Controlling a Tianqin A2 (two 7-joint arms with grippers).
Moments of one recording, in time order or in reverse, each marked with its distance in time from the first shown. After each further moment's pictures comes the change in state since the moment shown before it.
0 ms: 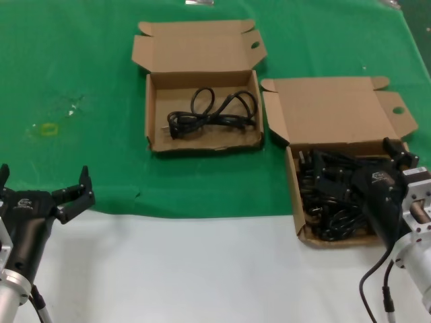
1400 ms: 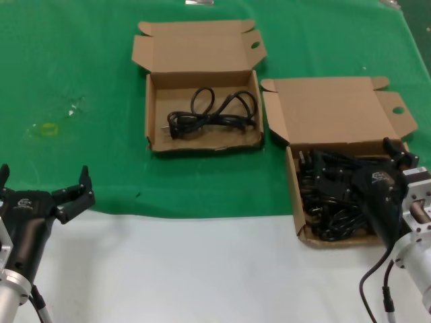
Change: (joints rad) left arm 0.000 0.000 0.000 0.000 0.000 0.000 0.000; right arm 0.000 0.000 0.000 0.000 0.000 0.000 0.000
